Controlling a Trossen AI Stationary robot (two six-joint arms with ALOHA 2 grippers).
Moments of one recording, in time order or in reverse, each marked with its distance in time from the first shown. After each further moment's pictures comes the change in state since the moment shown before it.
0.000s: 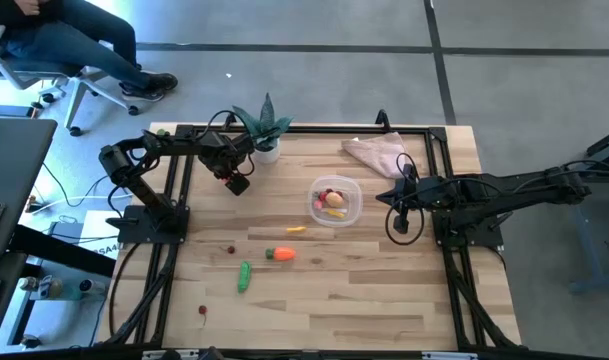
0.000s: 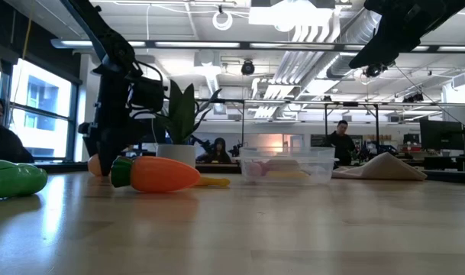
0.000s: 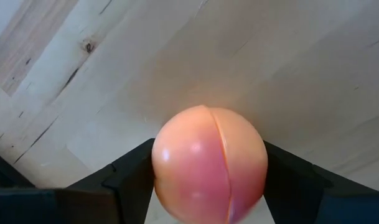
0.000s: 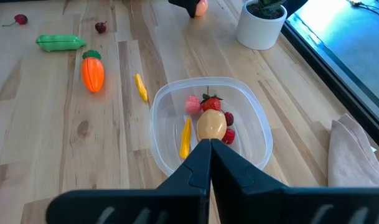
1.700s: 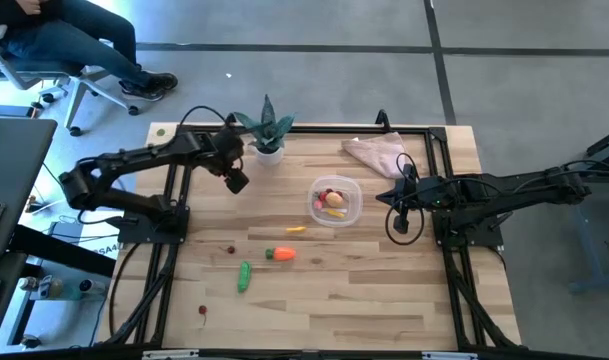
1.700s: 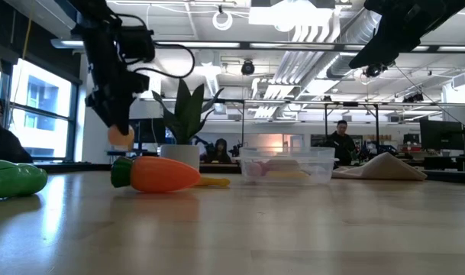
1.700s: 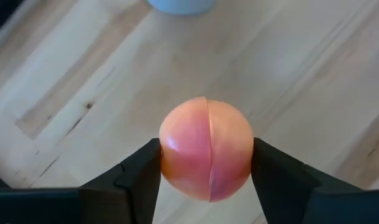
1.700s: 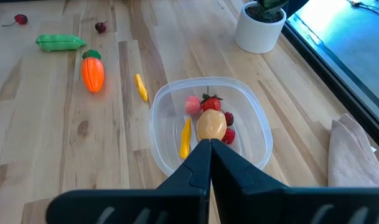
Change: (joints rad) left arm -0.085 -0.355 0.000 -0.006 0.084 0.021; right arm 0.000 0.000 0.000 0.000 0.000 0.000
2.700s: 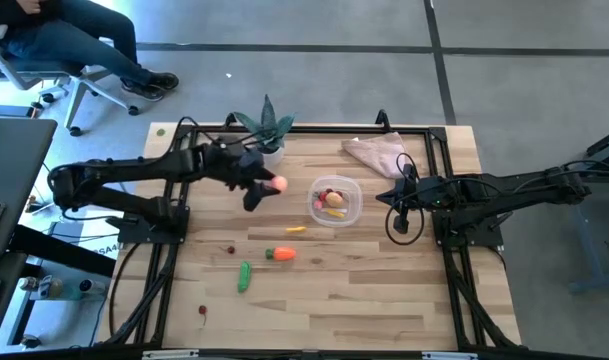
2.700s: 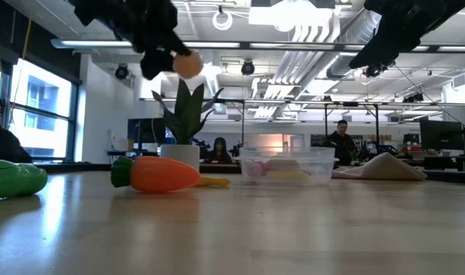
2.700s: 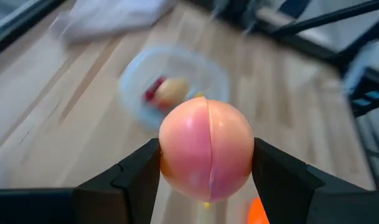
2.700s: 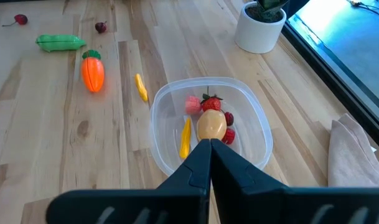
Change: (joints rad) left arm -0.301 -0.113 0.000 0.548 0.322 -0.051; right arm 0.000 0.000 0.000 0.000 0.000 0.000
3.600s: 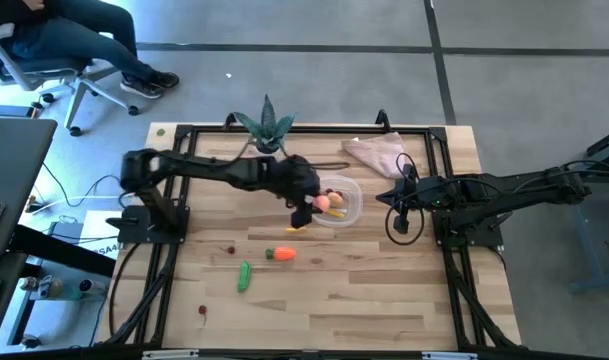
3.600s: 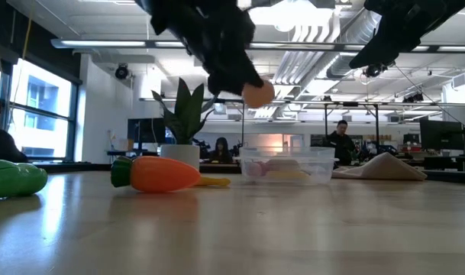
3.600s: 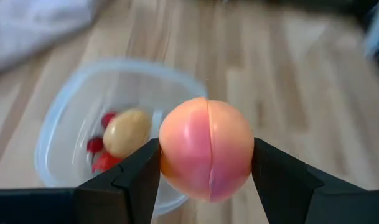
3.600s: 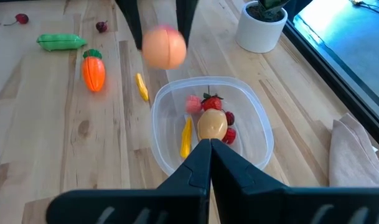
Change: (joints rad) left arm -0.166 0.569 0.414 0.009 -0.079 0.136; right arm 0.000 0.000 0.000 0.000 -0.004 0.000
